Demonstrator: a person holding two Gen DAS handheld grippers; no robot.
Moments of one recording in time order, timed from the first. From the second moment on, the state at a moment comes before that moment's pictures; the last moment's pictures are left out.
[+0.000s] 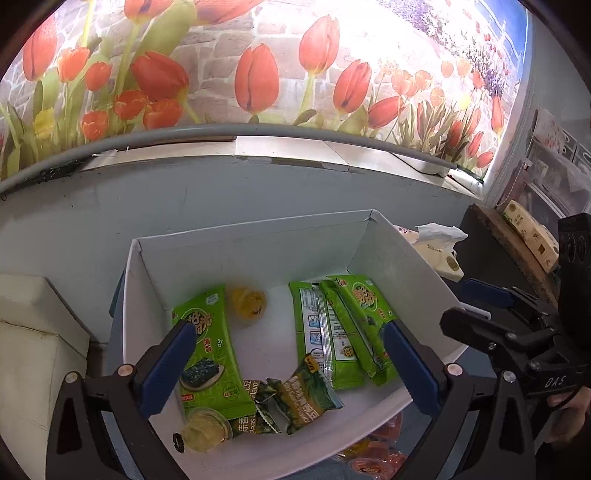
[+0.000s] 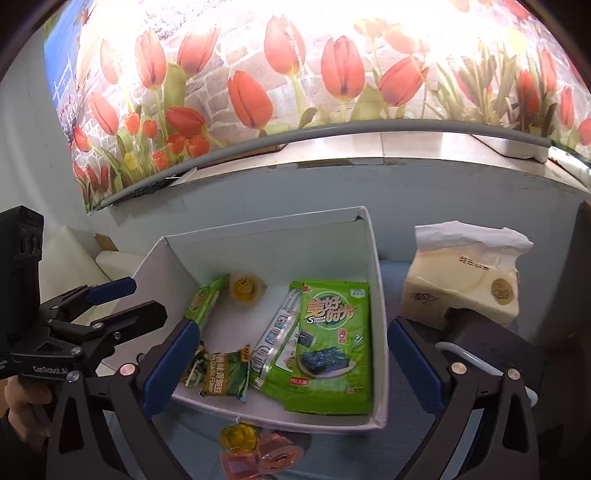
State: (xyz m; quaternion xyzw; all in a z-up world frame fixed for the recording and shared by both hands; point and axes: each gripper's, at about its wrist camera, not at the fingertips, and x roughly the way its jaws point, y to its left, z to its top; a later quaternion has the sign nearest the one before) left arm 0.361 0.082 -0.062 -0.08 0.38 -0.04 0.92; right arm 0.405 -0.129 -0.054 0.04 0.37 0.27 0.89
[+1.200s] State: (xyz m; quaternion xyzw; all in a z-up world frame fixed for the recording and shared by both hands) left arm 0.080 0.031 -0.066 -0.09 0.34 -0.01 0.94; right arm 0.257 -0.122 -0.146 -0.06 0.38 0.31 0.87
